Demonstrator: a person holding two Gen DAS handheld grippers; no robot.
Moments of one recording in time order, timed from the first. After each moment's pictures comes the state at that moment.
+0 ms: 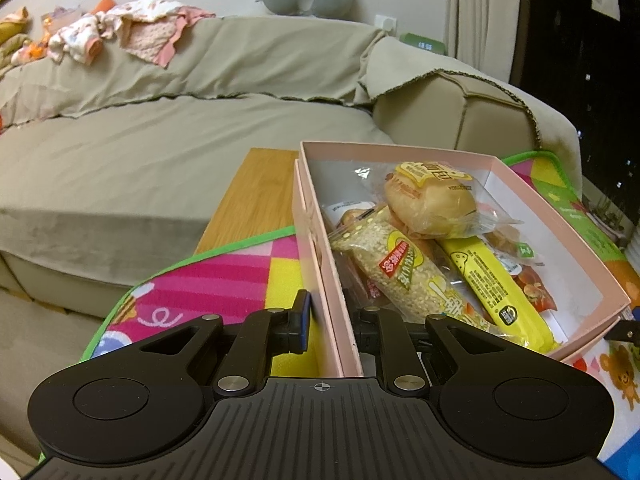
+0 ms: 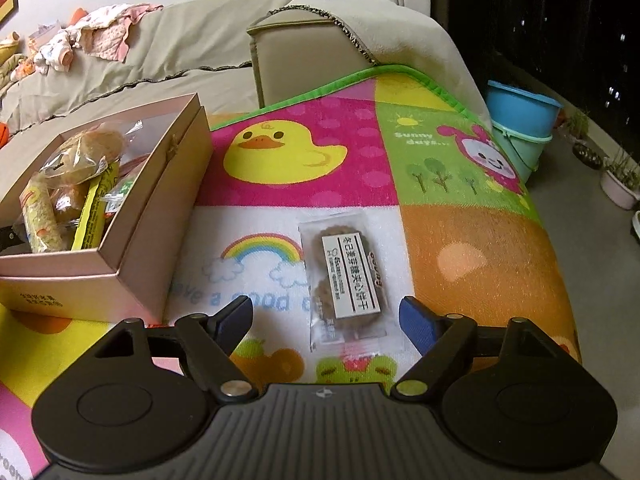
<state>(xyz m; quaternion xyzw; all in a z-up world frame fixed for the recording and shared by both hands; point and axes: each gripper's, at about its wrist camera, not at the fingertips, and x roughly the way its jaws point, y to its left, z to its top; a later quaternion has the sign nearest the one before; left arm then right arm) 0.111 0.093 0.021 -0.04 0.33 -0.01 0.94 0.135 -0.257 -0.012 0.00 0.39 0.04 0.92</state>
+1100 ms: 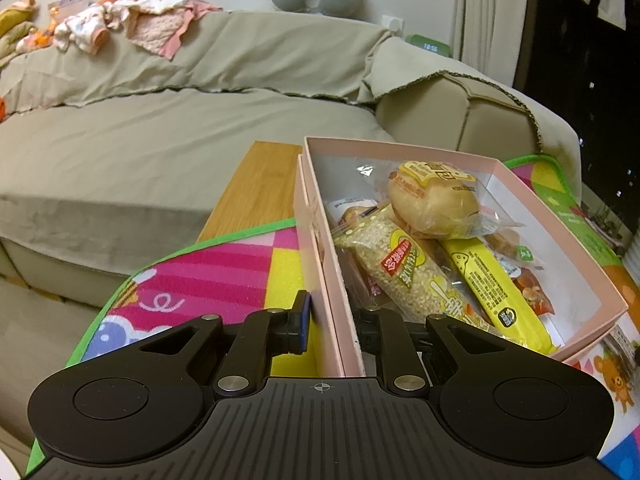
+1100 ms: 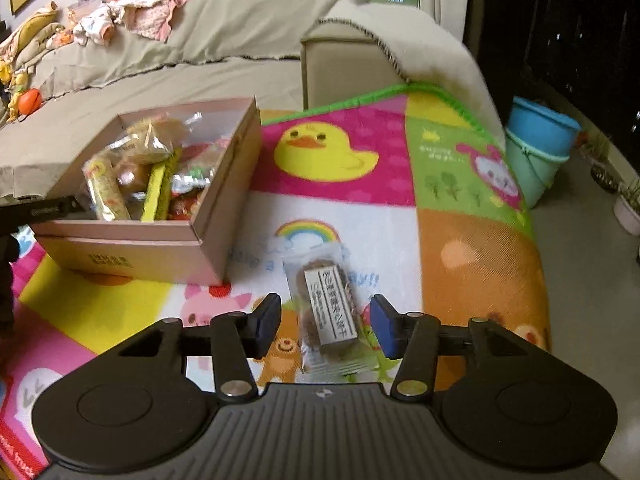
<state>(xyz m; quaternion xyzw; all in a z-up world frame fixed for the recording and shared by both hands) 0.106 0.095 0.020 -0.06 0.33 0.00 0.94 0.094 -0.247 0.026 -0.03 0.41 0.09 0.91</state>
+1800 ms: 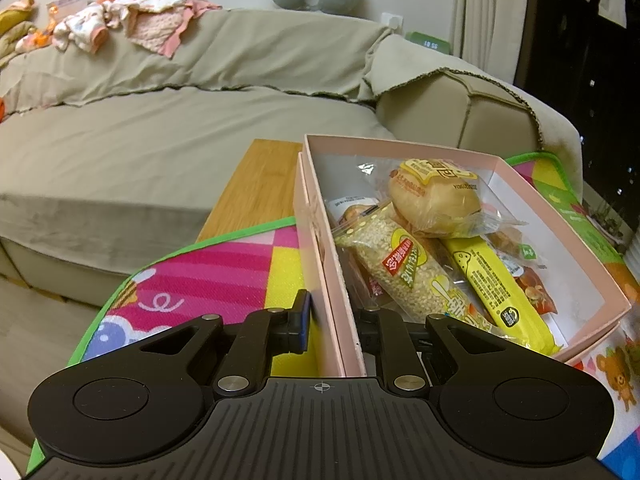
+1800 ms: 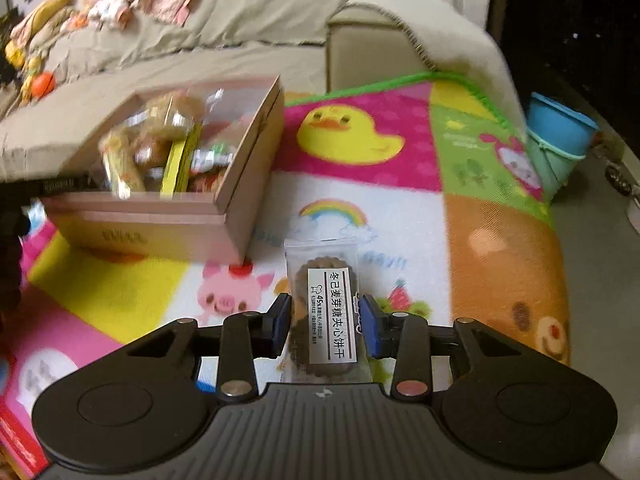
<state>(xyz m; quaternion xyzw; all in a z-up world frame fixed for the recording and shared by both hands) 0.108 0.094 0.018 -0.06 0.33 0.00 0.94 0.087 -0.237 0.029 -0.04 0.42 0.11 0.90</state>
